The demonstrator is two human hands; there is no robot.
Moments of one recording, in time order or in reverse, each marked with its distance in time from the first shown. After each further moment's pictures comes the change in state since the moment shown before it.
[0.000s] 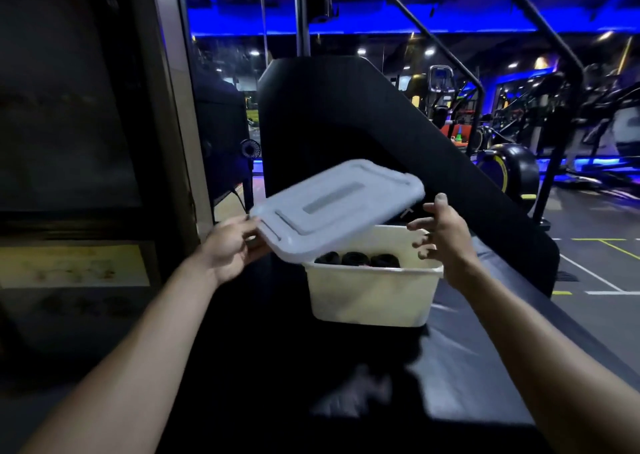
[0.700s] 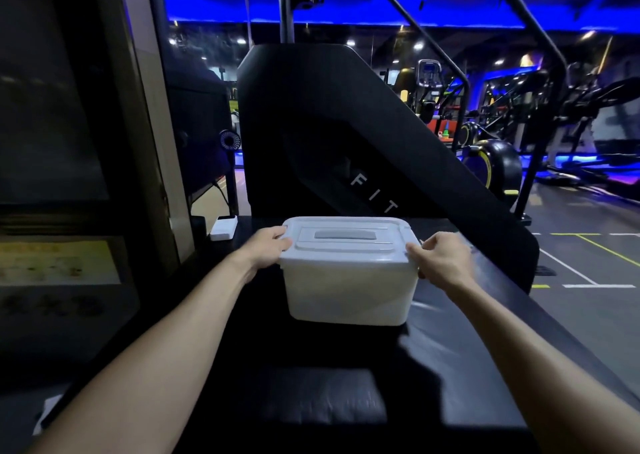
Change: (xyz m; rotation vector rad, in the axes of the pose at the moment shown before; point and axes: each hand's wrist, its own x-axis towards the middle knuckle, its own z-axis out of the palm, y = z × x) left_hand 0.058 -0.059 0.050 0.826 -0.030 -0.023; right_hand 0.002 0.034 -0.038 -0.800 0.102 0.011
